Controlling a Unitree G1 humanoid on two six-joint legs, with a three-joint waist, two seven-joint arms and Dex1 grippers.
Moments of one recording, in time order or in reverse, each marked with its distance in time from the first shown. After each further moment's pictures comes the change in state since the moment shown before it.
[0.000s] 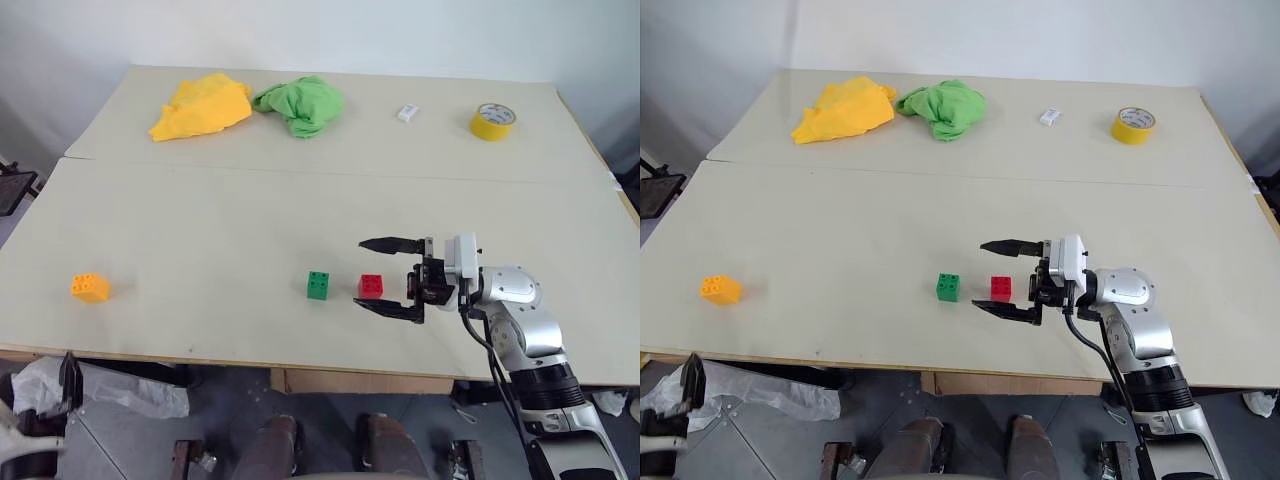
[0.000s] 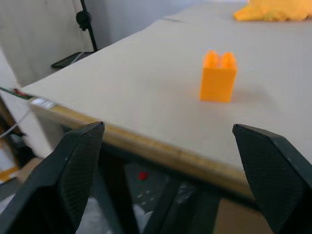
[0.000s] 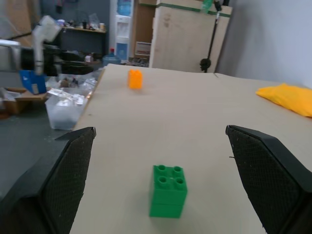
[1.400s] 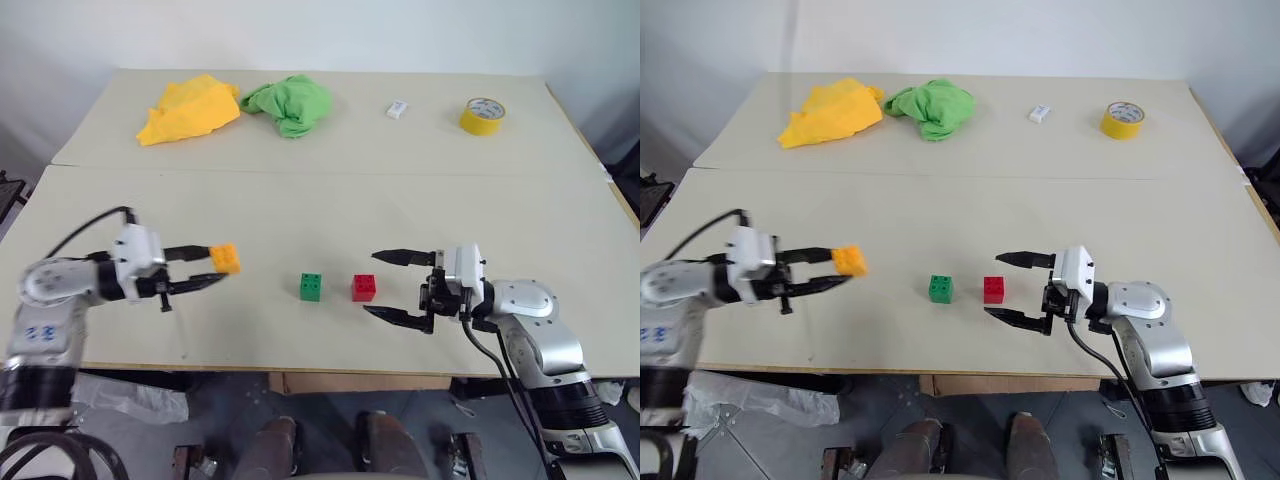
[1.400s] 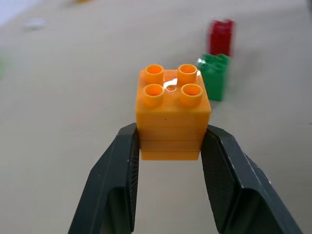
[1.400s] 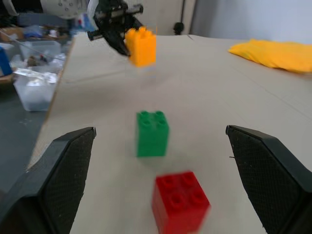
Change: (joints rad) left arm -0.870 0.555 -0.730 0.668 0.145 -0.171 -1.132; right arm 0.134 -0.084 -0.058 -0.062 -0.064 0.018 -0.099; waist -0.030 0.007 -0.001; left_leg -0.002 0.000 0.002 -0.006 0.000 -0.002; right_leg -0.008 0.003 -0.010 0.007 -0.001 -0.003
